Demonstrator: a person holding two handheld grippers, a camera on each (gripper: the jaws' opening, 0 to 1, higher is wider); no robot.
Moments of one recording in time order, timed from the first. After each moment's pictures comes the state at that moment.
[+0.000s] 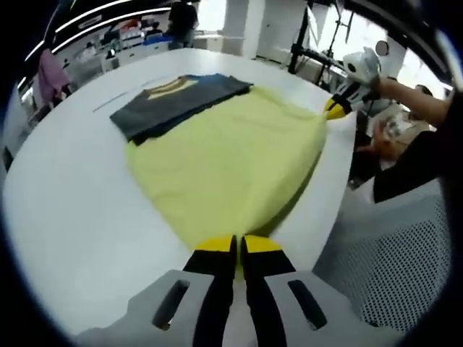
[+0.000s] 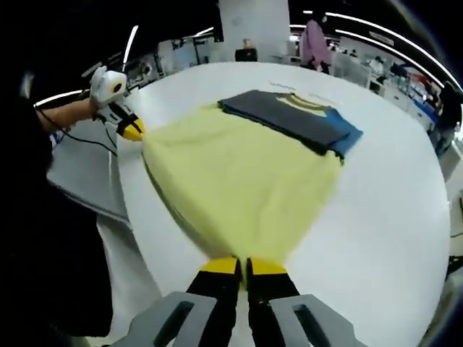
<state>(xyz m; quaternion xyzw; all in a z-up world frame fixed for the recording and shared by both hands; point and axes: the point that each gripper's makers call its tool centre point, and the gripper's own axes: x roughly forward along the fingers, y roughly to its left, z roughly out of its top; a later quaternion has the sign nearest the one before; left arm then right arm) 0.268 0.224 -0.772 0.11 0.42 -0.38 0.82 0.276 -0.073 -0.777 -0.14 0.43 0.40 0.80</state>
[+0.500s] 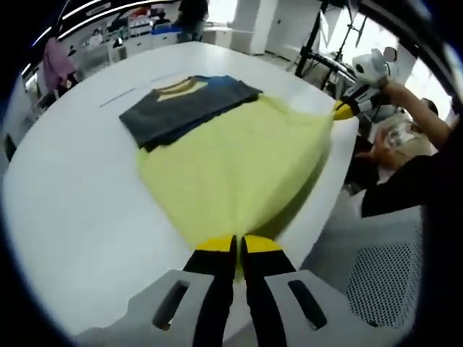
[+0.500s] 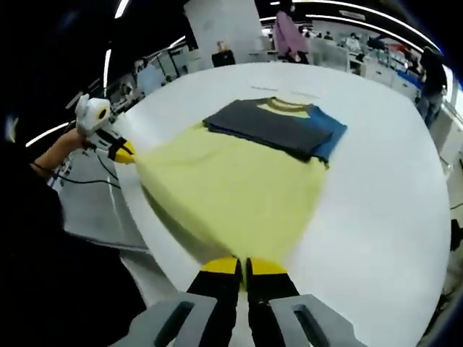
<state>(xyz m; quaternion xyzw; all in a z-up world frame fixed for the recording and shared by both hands) 0.267 0.231 -0.740 0.10 0.45 -0.36 0.81 0.277 -0.068 -0.740 -0.06 0.46 0.37 0.81</state>
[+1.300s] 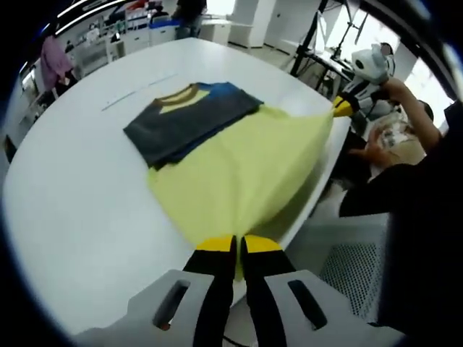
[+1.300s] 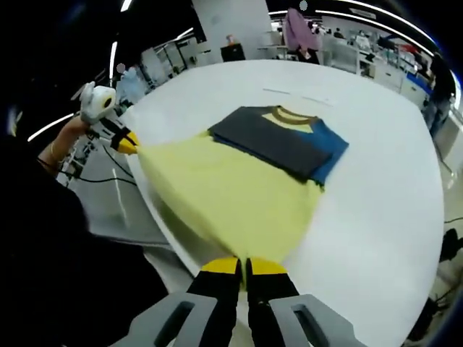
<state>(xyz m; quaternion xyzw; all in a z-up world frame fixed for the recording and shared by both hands) 0.253 0.237 -0.695 0.10 0.47 -0.37 0.80 0.260 -0.059 -0.696 -0.09 0.47 0.39 0.79</state>
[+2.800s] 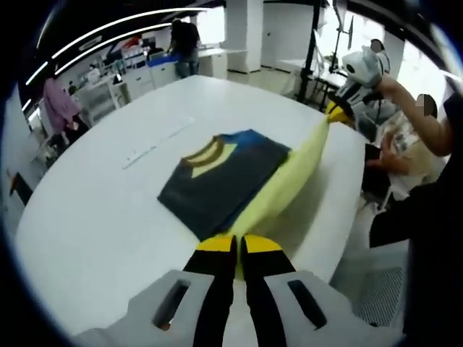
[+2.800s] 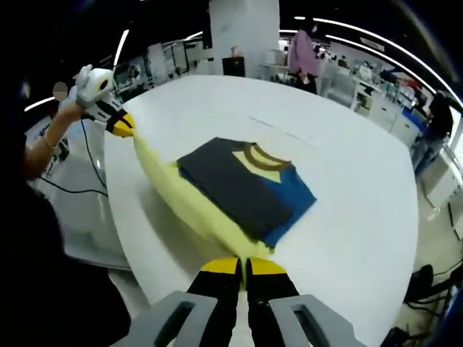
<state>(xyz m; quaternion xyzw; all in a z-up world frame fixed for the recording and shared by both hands) 0.356 0.235 -0.648 0.15 0.37 -0.36 0.84 0.362 -0.062 -0.668 -0.15 0.41 0.37 0.82</state>
